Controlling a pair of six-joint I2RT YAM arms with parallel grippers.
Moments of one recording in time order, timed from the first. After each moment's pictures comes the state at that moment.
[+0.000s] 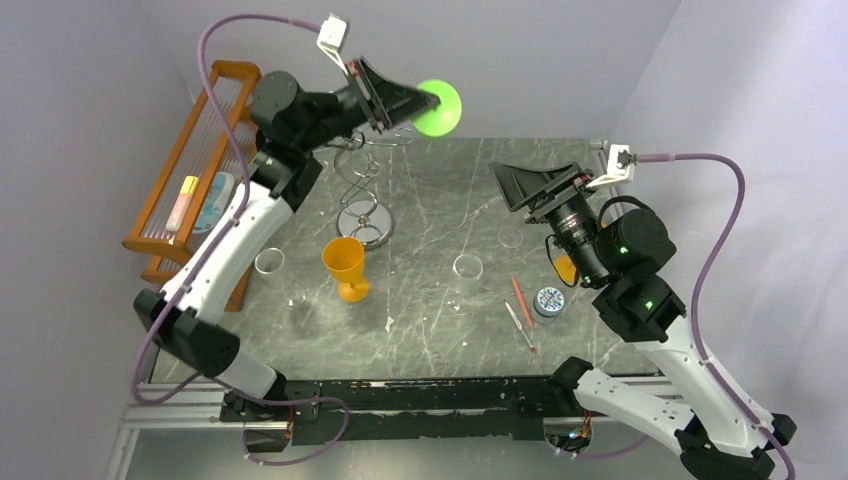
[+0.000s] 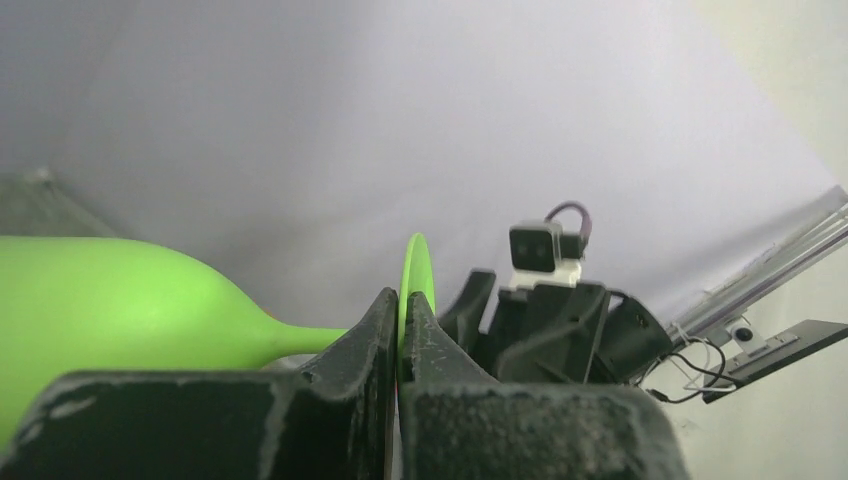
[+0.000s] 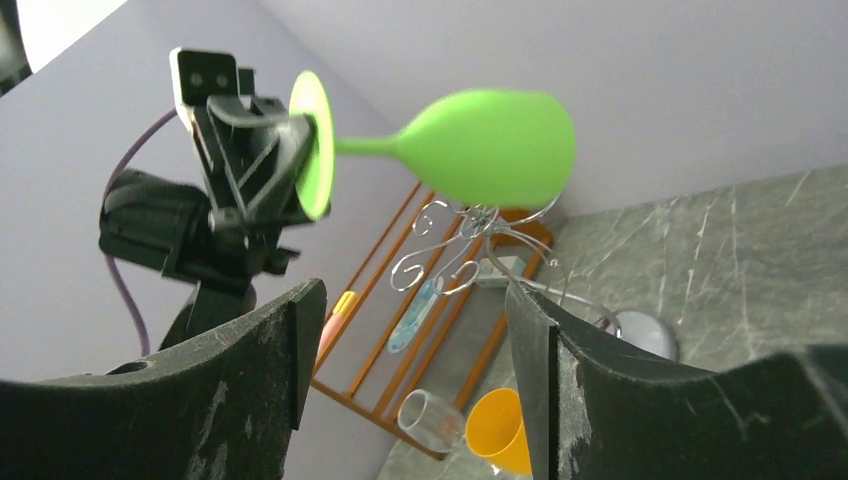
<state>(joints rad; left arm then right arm) -0.55 1.49 1.68 0.17 0.63 -0.99 0.72 0.80 1.17 -0.13 0.25 0.73</state>
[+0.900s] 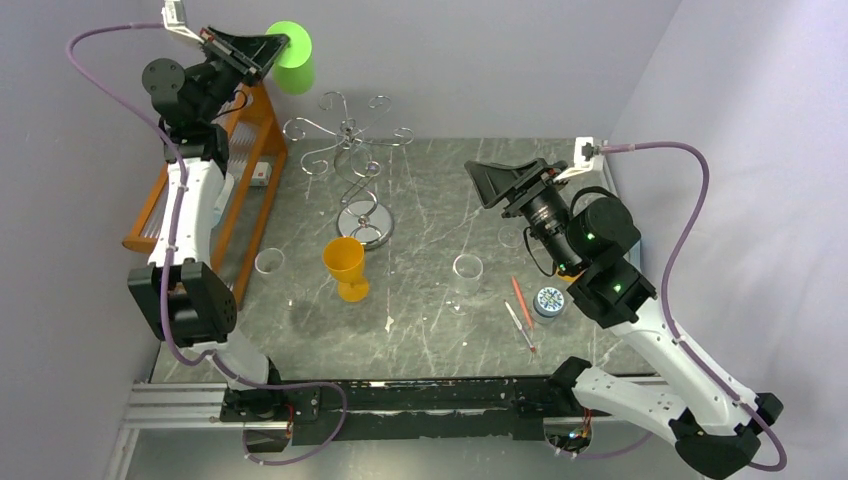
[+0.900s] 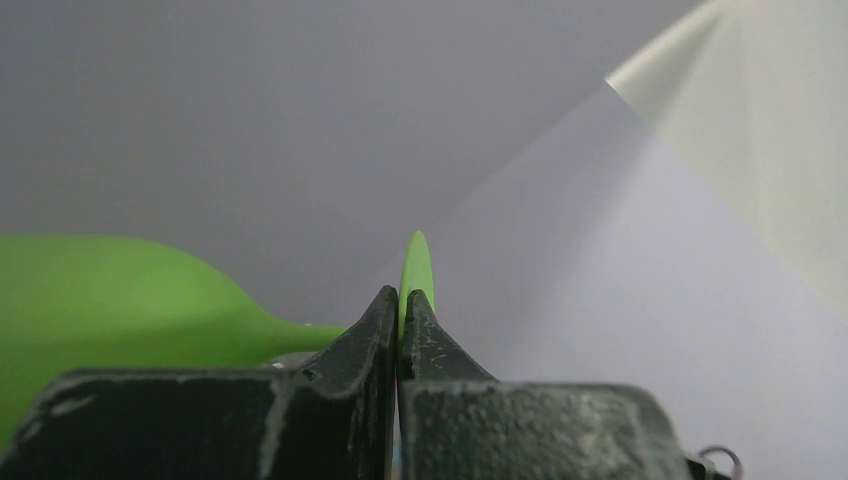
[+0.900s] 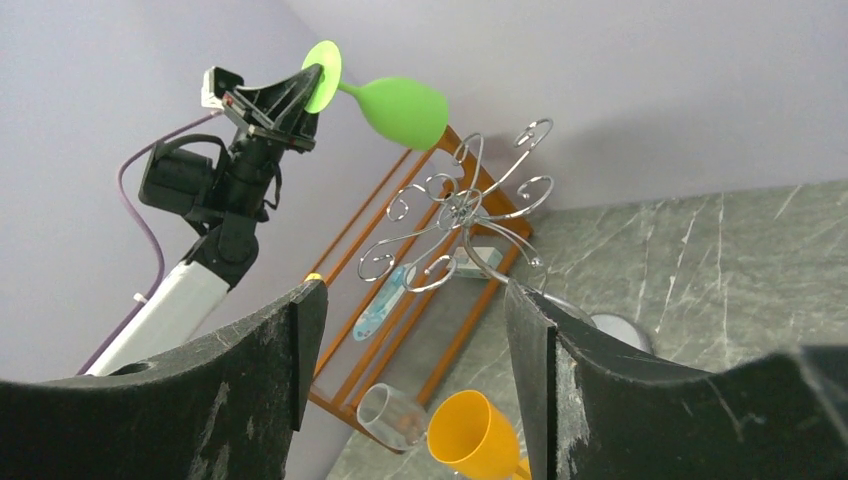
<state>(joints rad) 0.08 1.69 1.73 0.48 0.70 -1.24 0.72 0.88 1.10 0.02 0.20 0.63</state>
